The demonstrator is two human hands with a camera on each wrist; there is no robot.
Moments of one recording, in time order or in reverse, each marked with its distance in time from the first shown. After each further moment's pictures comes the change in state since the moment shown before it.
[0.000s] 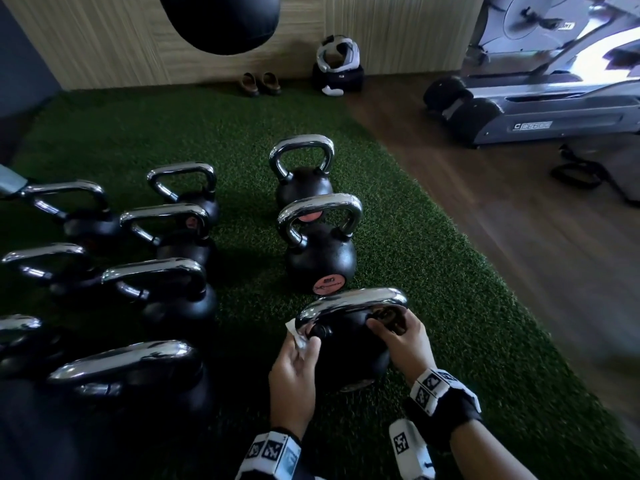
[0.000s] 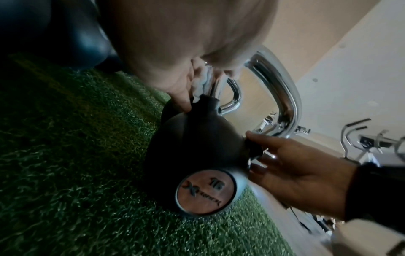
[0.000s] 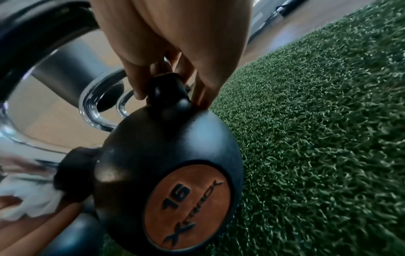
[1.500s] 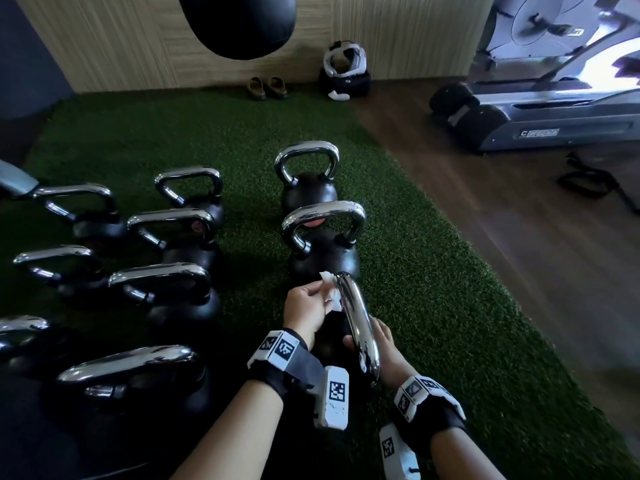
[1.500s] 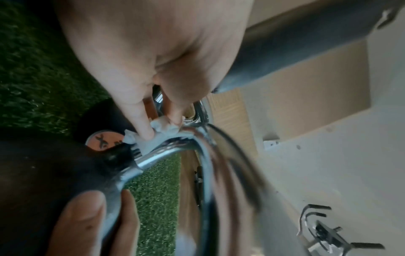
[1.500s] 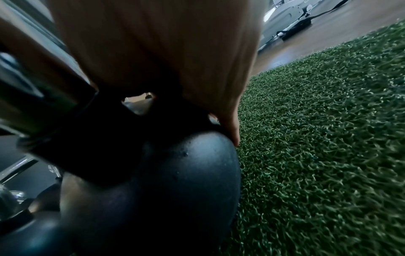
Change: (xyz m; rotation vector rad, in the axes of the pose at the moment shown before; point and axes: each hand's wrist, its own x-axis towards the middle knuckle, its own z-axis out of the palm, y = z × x) left_hand 0.096 0.075 0.042 -0.101 -0.121 -0.261; right_hand 0.007 0.003 0.035 -0.084 -0.410 0.105
